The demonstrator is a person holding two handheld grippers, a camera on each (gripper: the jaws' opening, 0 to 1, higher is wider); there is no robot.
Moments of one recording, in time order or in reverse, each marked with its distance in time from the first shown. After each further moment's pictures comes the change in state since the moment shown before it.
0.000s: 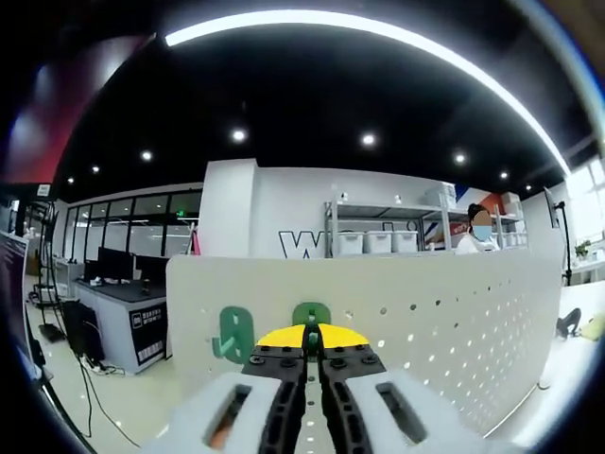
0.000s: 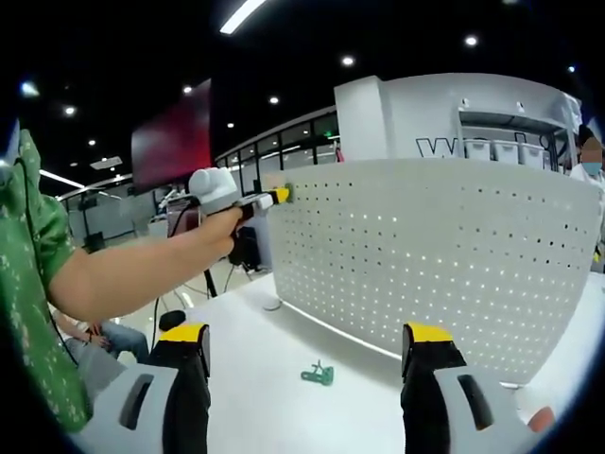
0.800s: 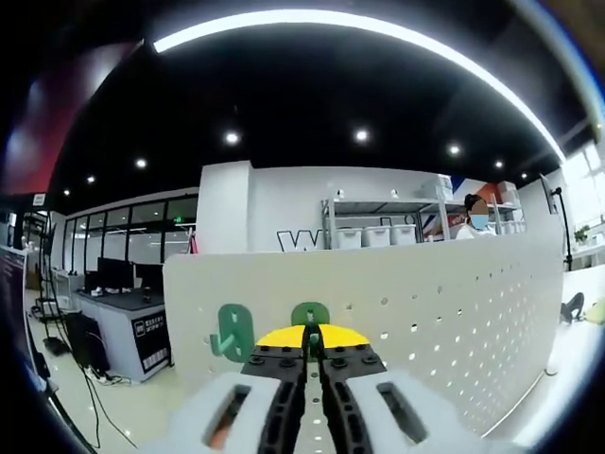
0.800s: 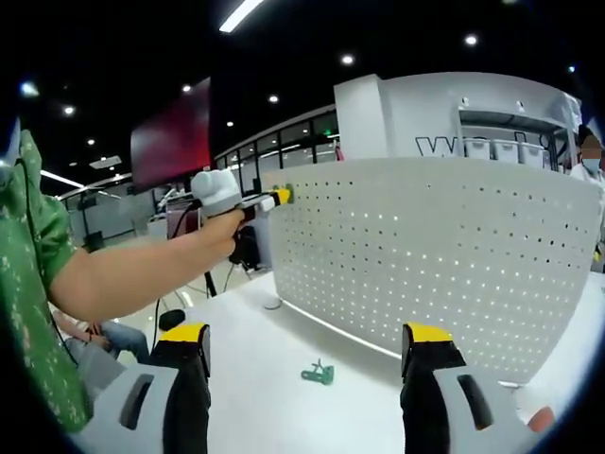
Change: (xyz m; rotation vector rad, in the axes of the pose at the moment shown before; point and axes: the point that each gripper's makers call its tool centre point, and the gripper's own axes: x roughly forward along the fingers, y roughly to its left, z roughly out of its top) left arm 0.002 -0.001 -0.005 0.049 0.004 -0.007; right arm 0.001 0.001 -0.001 0.000 0.007 -0.003
